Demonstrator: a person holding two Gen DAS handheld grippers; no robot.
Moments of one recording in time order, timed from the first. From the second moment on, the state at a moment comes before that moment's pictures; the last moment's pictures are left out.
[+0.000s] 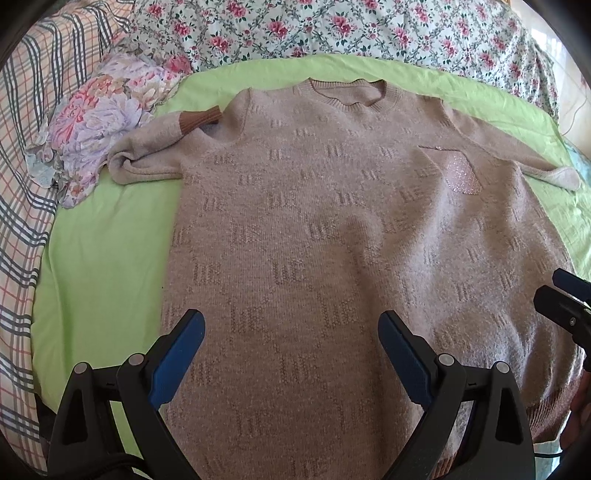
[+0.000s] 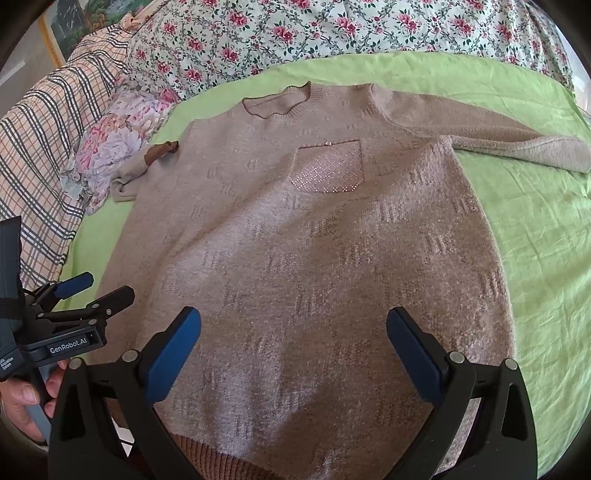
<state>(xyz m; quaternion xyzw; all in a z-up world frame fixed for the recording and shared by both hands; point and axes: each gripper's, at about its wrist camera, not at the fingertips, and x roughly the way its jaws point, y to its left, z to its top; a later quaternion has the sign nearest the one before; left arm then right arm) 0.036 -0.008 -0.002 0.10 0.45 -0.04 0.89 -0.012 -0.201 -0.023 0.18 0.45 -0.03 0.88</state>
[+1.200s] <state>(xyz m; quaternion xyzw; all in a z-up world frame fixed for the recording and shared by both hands) 0.096 -0.022 -0.024 0.11 0.49 -0.02 0.86 -0.001 -0.673 0.008 0.40 0.29 -0.37 0.79</state>
